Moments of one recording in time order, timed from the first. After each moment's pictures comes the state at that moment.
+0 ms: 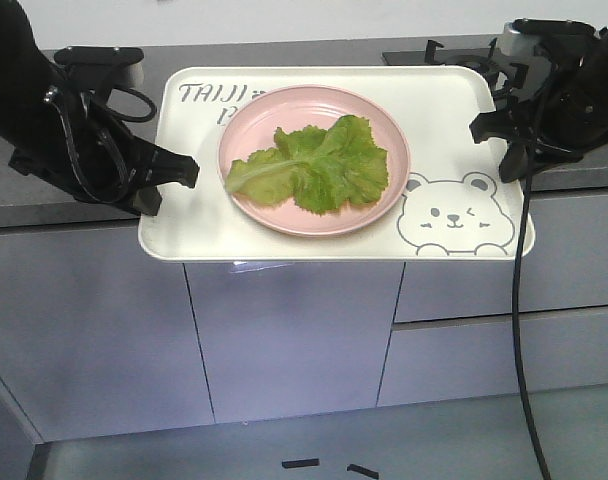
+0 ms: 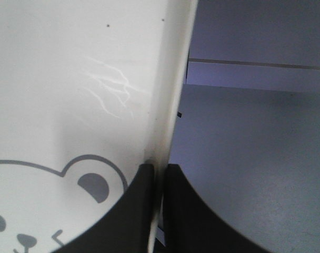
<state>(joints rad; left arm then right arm) -0.35 1.64 -1.60 -0.07 1.13 -0.14 0.05 1.79 -1.81 0.18 1.26 -0.14</state>
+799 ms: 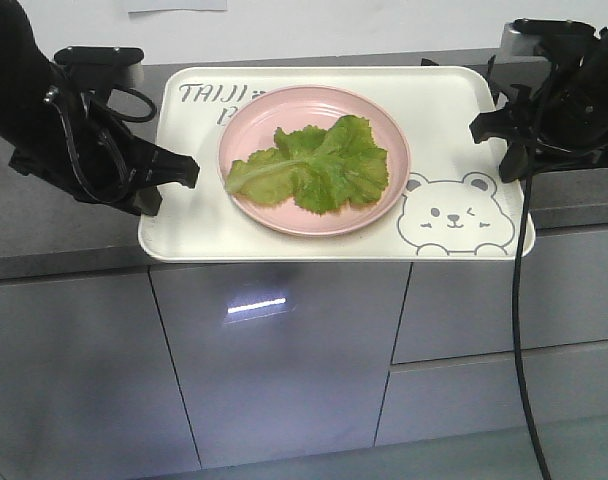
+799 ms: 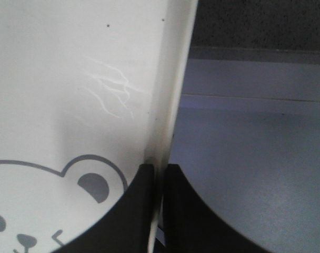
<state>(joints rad) -0.35 1.64 -1.60 -0.07 1.13 -0.14 0.05 1.79 -1.81 0.18 1.26 -0.14</state>
